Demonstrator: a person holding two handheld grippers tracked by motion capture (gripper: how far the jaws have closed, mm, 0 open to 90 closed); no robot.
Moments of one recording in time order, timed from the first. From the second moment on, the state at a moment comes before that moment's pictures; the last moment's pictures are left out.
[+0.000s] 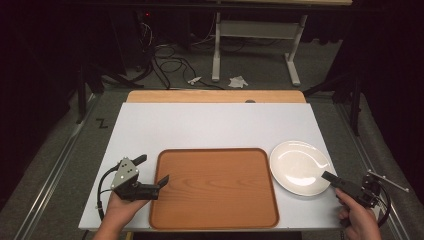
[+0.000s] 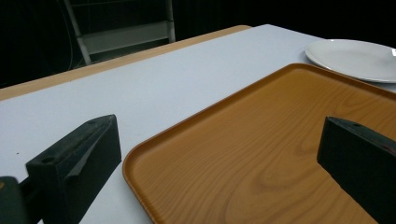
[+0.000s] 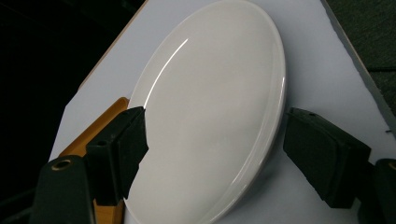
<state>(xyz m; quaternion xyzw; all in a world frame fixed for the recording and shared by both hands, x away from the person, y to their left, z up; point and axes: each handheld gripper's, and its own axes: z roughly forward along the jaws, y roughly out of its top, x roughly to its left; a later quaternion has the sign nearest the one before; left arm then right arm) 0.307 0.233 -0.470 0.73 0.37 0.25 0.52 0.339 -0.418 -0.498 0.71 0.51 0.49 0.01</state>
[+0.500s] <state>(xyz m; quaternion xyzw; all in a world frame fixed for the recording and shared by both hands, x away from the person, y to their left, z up) 0.296 0.245 -0.470 0.71 0.38 0.26 0.53 0.355 -0.416 -0.503 0.71 0.53 0.46 -0.01</state>
